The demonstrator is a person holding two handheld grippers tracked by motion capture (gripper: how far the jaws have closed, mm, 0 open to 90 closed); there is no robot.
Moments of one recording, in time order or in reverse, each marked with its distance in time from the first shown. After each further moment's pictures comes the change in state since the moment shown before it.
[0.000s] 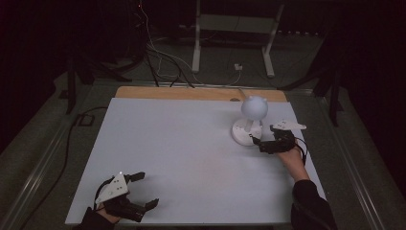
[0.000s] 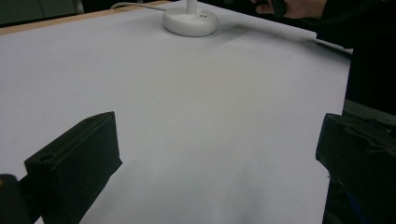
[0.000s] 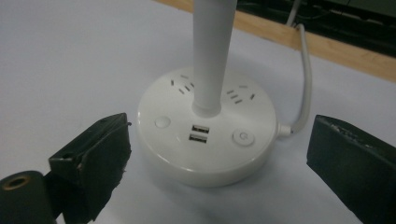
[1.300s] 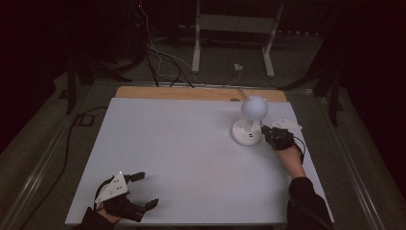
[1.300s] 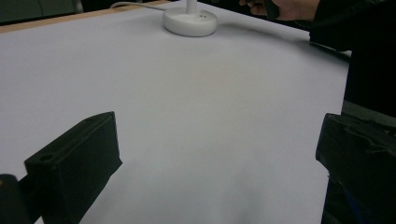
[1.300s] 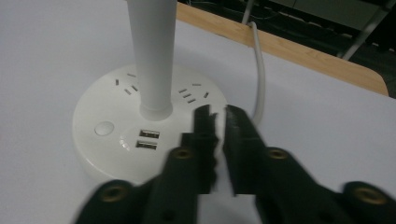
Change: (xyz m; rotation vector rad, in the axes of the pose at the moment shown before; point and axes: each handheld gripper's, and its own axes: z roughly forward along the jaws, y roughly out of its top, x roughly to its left) left arm 0.000 0.000 0.000 -0.001 -0.002 -0.006; right arm -0.002 -0.001 0.011 -0.004 -0.187 -0.016
